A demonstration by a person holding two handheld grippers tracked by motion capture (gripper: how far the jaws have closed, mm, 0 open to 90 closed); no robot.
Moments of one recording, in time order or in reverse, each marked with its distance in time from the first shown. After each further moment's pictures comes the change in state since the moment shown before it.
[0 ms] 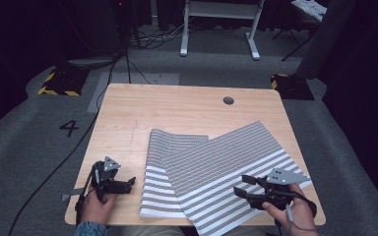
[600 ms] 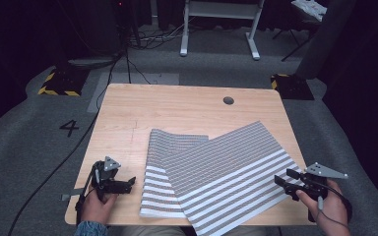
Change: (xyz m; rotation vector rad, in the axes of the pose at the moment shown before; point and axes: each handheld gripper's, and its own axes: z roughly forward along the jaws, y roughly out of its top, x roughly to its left) left arm -0.001 0.000 0.001 -0.006 0.004 -0.007; right arm -0.091 -0.044 -0.052 0.064 -0.352 0.178
